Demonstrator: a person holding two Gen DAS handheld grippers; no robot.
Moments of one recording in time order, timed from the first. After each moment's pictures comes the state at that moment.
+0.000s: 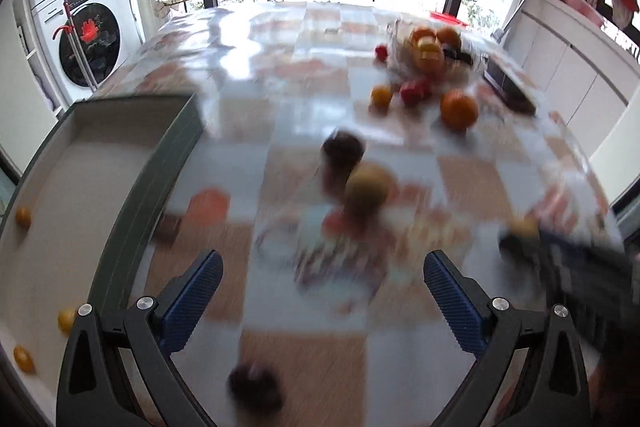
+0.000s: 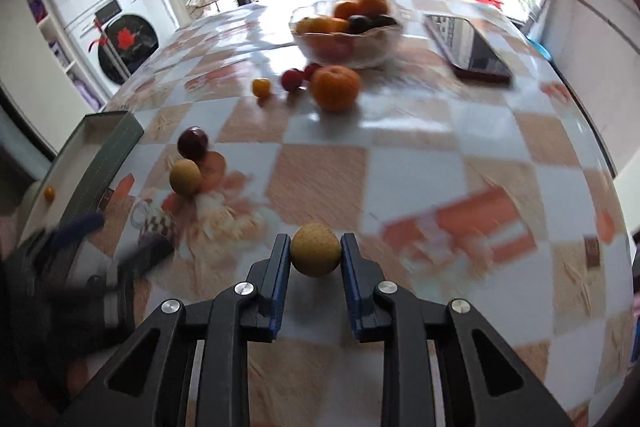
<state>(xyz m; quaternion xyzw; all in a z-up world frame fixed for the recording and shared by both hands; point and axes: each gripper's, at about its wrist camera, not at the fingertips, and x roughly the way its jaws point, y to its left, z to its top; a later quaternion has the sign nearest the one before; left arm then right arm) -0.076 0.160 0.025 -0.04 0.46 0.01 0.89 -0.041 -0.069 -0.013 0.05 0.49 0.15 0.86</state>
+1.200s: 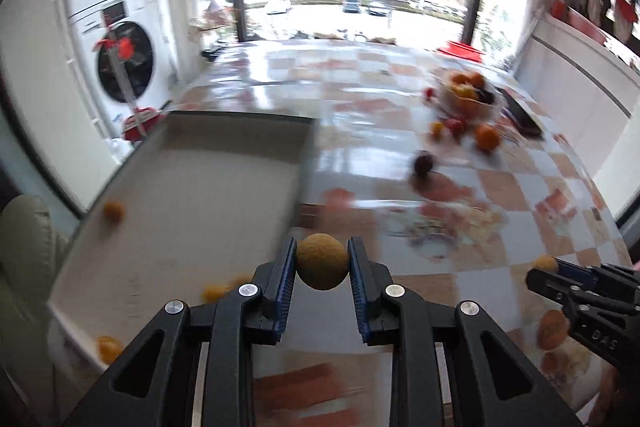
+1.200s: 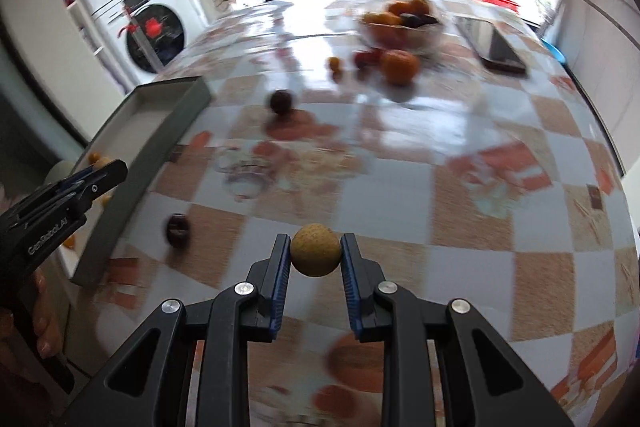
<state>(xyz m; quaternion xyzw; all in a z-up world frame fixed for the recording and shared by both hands) -0.153 0.250 0.069 -0.03 0.41 0.06 0.91 -0.103 -0.014 0.018 0.03 0.49 0.20 0.85</state>
